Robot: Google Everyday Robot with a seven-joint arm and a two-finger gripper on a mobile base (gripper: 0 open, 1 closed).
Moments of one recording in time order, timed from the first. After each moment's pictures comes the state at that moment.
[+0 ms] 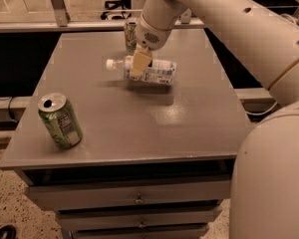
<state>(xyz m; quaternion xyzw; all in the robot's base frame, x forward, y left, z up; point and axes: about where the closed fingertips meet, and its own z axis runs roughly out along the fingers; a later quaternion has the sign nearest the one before) 0.664 0.008 0.888 -0.63 0.74 0.07 0.20</state>
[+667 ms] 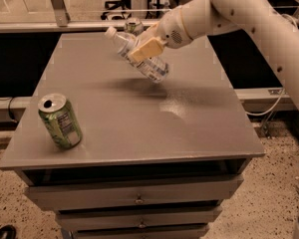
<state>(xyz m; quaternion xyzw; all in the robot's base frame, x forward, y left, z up) 0.680 0.001 0.936 -0.55 0.68 0.25 0.43</state>
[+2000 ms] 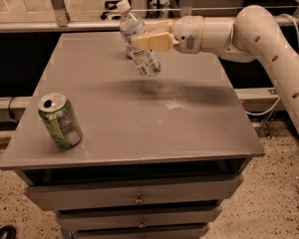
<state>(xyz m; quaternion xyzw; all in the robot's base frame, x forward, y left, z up) 0.675 -0.010 0.972 -0.44 0.59 0.41 0.54</state>
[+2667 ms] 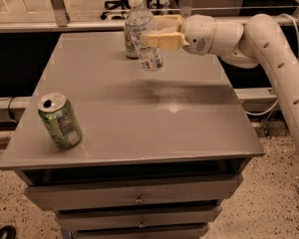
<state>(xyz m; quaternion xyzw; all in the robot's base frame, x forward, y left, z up) 0.662 -0.027 0.992 -0.46 0.49 0.43 0.60</state>
